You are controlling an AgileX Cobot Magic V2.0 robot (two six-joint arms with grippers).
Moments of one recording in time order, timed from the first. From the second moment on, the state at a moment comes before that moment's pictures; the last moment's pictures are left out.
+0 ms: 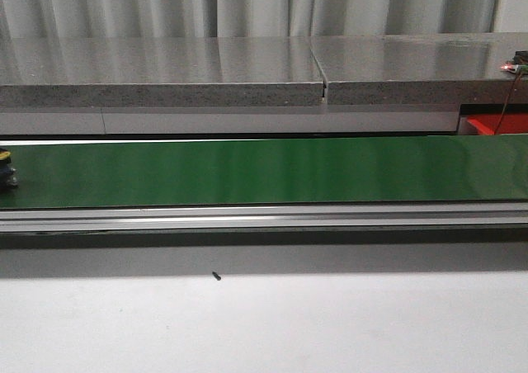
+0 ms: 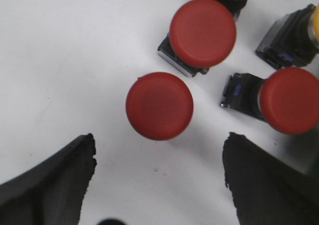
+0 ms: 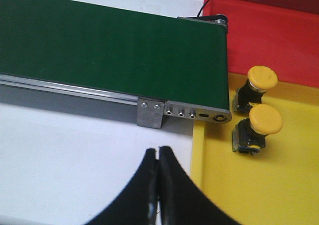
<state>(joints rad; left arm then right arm) 0.63 1.75 -1.21 -0.17 0.75 0.13 0.01 0.41 -0.46 0.02 0.68 -0.08</state>
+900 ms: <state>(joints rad) 0.63 1.81 -1.21 -0.18 0.67 0.16 0.01 0.41 -0.46 0.02 0.68 -0.08</state>
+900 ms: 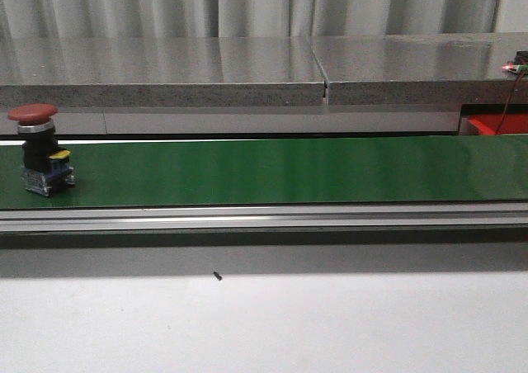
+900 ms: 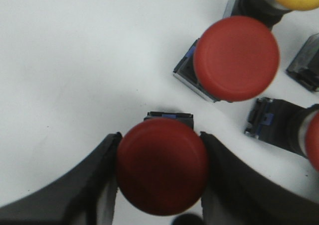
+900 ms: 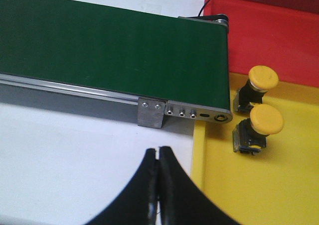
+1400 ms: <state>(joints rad) 0.46 1.50 -1.21 -0.16 0.81 0.16 0.01 0.41 -0.46 0.02 0.68 -0.08</state>
